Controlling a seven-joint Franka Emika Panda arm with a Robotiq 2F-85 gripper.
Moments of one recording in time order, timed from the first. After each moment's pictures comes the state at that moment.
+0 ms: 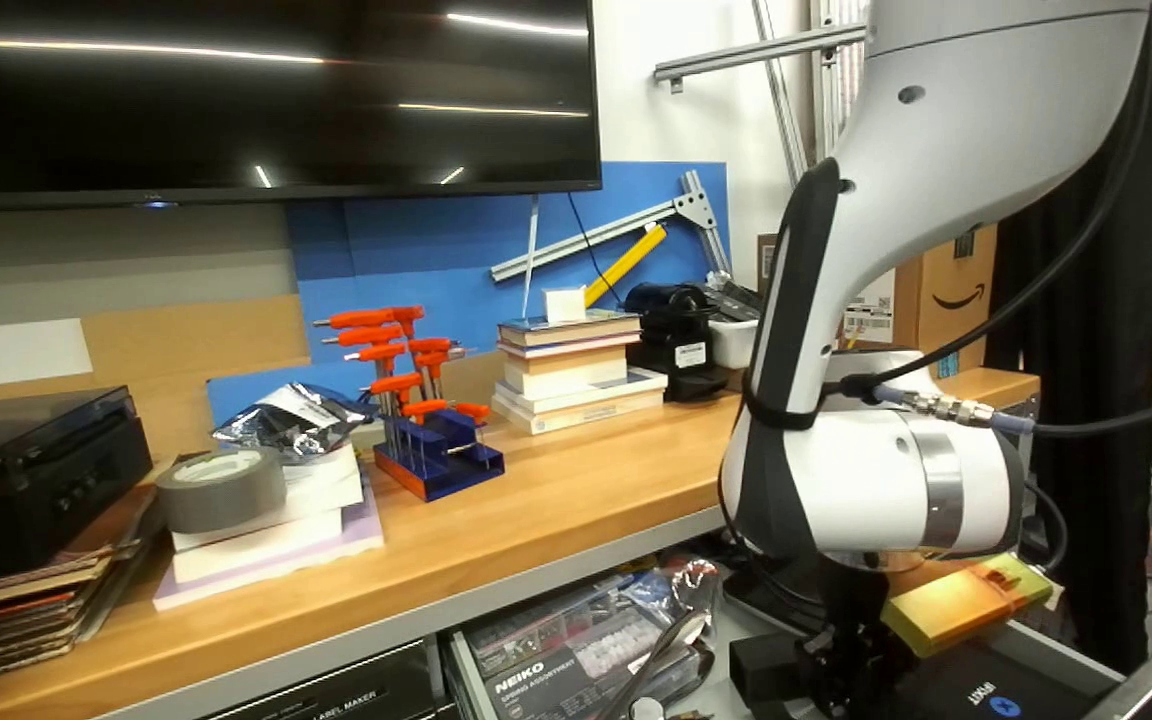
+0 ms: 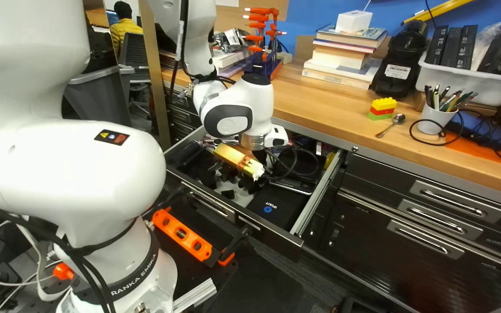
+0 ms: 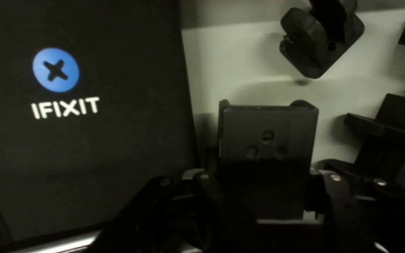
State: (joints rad) arm 0.55 0.38 -0.38 -2.65 0.72 2.92 -0.52
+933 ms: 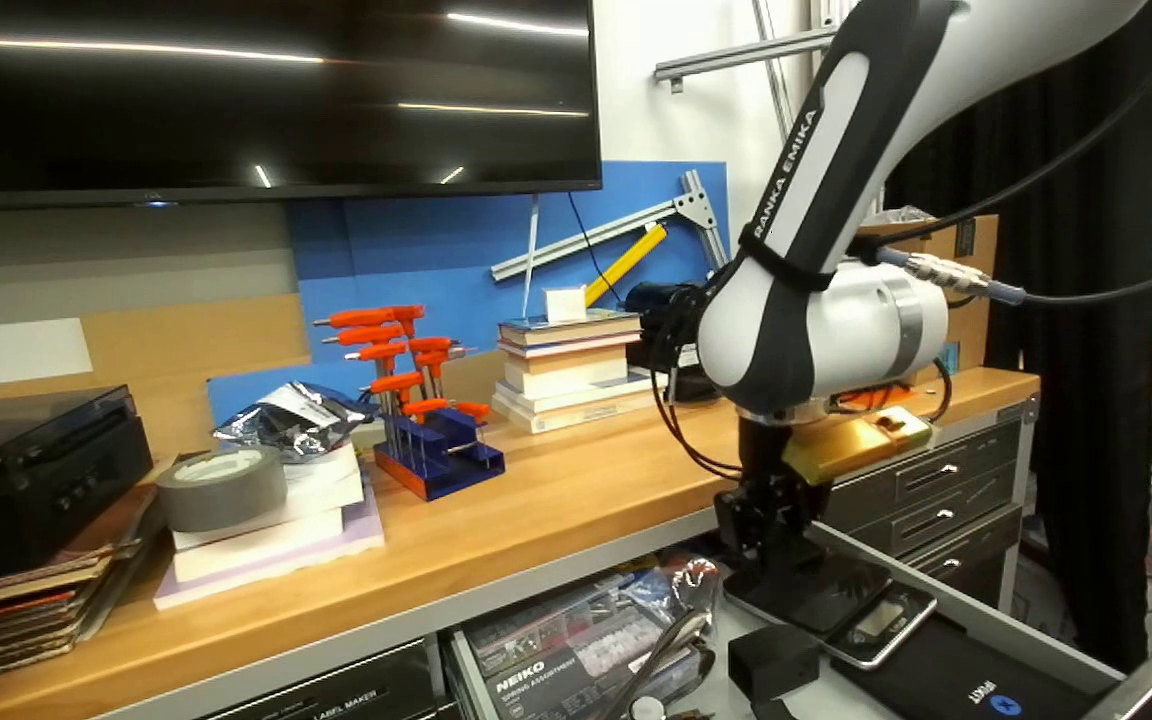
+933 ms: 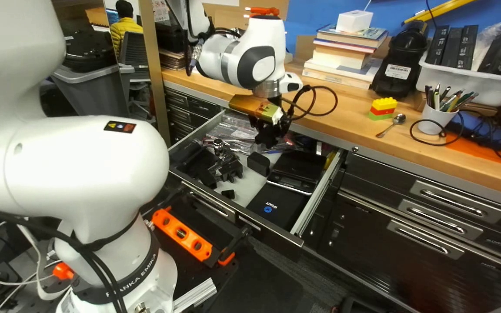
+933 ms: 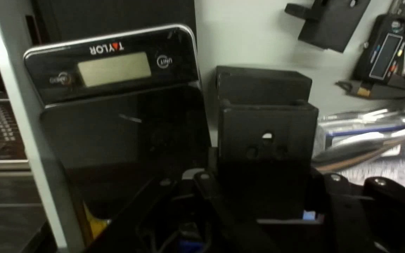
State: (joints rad) arm 0.73 0.19 -0.65 -2.49 0.14 2.71 -0.09
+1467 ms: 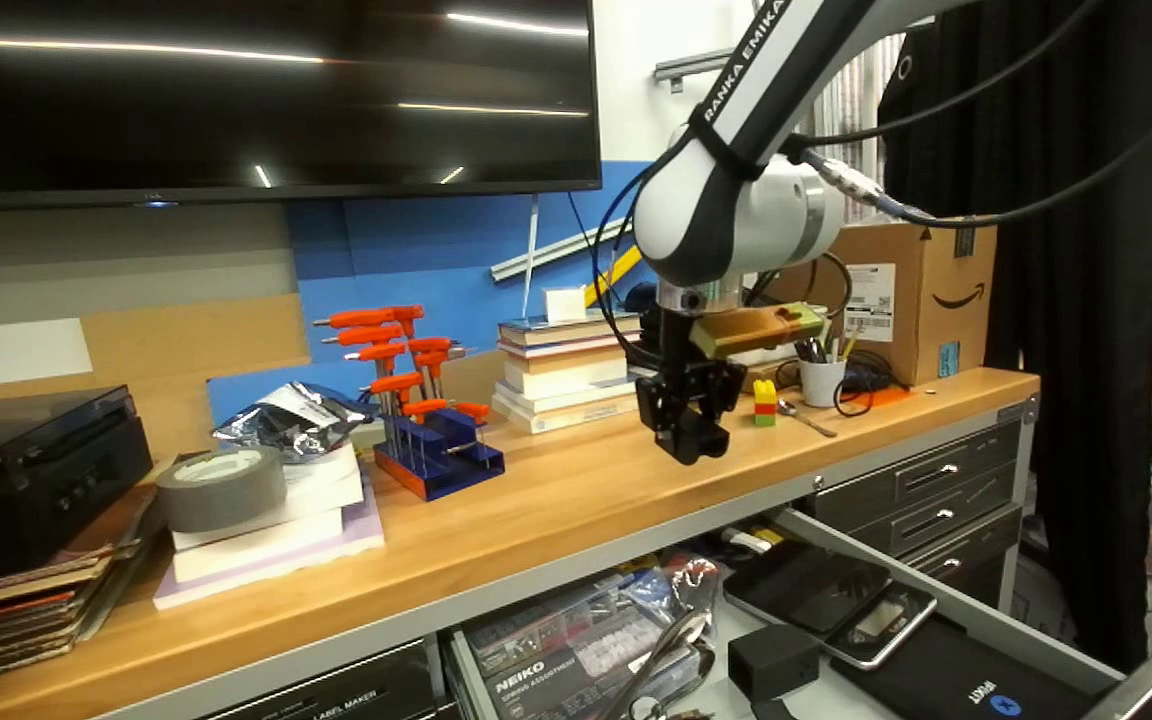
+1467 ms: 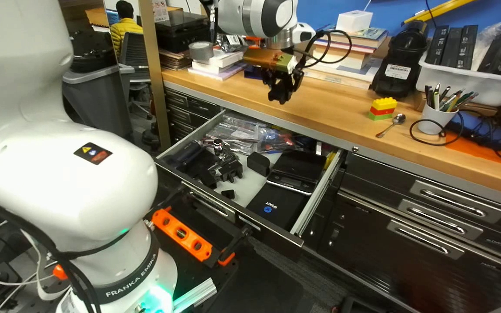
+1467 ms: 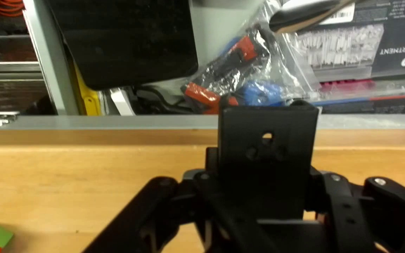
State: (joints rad) arm 0.28 0.16 -0.19 -2.18 -0.02 2.52 0.04
